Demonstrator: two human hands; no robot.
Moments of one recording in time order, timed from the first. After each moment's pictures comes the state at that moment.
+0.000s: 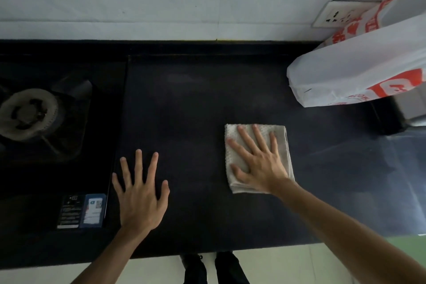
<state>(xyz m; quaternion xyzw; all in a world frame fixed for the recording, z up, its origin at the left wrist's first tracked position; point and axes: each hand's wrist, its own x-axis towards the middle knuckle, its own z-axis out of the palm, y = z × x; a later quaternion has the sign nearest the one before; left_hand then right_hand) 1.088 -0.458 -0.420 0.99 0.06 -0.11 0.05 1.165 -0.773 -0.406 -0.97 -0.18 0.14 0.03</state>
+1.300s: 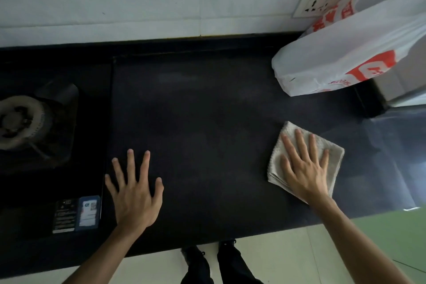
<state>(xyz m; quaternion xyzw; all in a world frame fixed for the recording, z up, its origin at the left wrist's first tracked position) 1.087 -0.459 -0.419 0.99 0.06 -0.10 0.06 1.102 -0.866 -0.401 -0.98 0.09 0.13 0.08</state>
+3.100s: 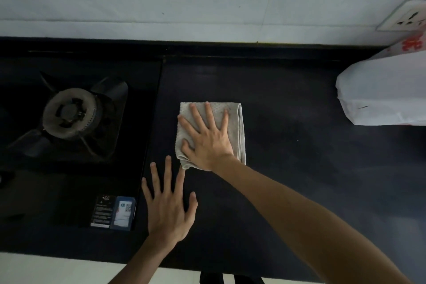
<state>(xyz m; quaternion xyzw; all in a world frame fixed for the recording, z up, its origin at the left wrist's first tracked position) 1.090 -0.462 -0.415 0.99 0.06 -0.12 0.02 1.251 -0.573 -0.413 -0.96 -0.27 0.10 0.06</state>
